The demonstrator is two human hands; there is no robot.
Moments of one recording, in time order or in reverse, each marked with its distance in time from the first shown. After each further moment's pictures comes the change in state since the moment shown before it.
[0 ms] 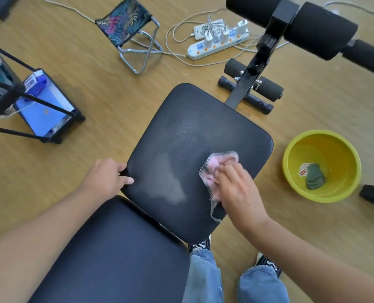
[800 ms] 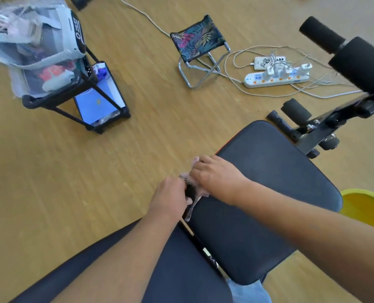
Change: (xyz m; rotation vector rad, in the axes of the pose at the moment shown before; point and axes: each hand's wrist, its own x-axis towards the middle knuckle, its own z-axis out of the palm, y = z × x) left_hand 0.002 -0.009 -0.002 -0.099 0.028 0.025; right_hand 0.188 -0.113 0.056 -0.267 -0.378 -0.647
